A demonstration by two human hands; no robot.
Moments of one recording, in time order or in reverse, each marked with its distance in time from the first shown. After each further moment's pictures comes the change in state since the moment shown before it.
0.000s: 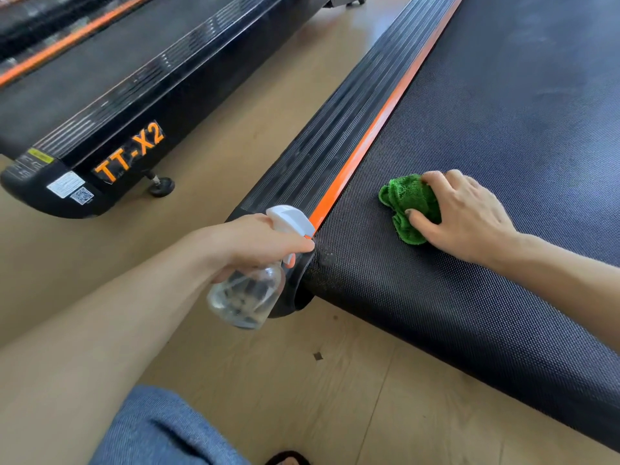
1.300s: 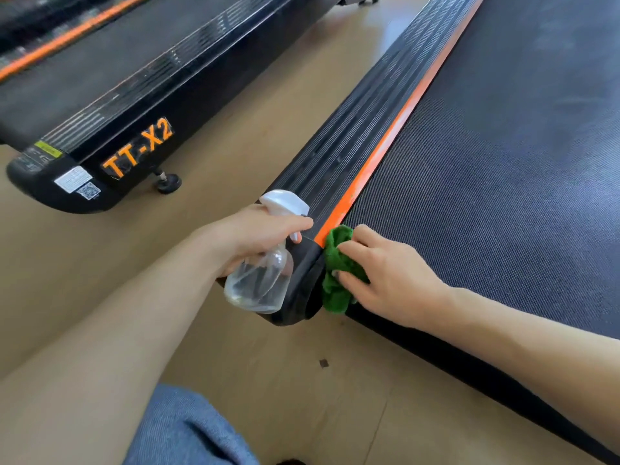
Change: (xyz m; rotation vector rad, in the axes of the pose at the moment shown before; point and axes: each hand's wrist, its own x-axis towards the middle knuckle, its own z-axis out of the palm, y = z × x) left_hand 0.021 -0.009 -0.019 -0.257 0.060 -0.075; right_hand -0.020 -0.111 0.018 0.286 -0.105 -0.333
